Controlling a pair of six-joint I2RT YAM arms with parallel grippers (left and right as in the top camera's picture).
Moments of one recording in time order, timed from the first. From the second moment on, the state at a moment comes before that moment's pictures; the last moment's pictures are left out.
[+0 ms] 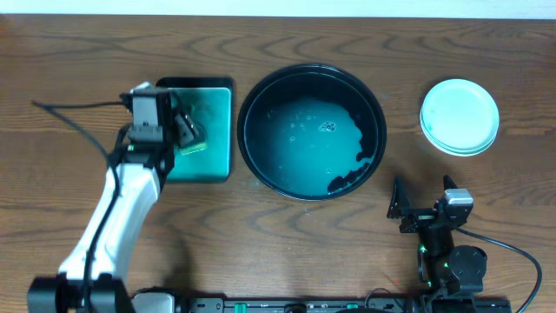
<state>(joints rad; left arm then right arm) -0.04 1.40 0.89 -0.37 -0.17 -0.50 0.02 0.01 0.01 -0.07 -0.06 0.14</state>
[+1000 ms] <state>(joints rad) -0.04 0.49 0.25 -0.18 -0.05 -0.21 0.02 0.01 0.01 -0.07 -0.06 0.14</state>
